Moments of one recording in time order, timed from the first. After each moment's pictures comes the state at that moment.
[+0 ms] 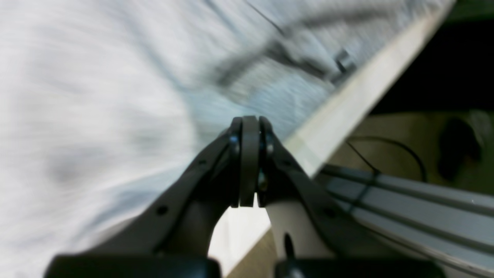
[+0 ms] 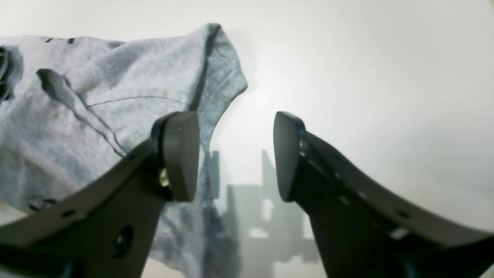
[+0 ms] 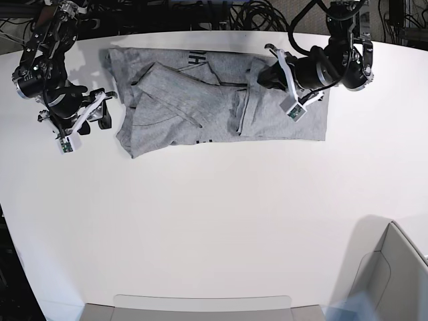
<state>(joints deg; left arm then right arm) 16.9 -14.1 -5.1 109.6 -45.9 -33.5 75.7 -11.0 12.6 24.3 117.2 30.8 29.0 -74.2</state>
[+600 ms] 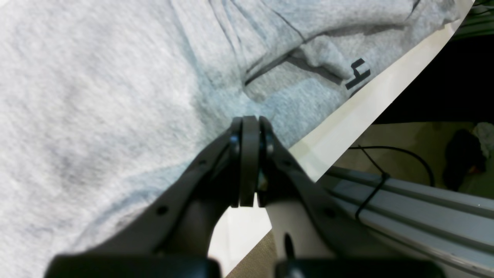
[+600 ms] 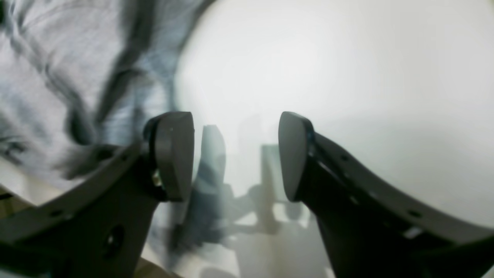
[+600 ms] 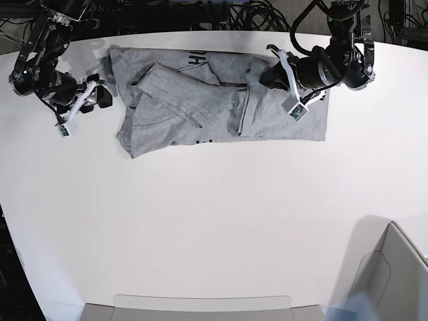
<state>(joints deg) 17.1 -13.9 -5.7 109.5 -45.7 -33.5 75.7 -8.2 10.7 32.9 97.4 41.6 40.8 -80.4</state>
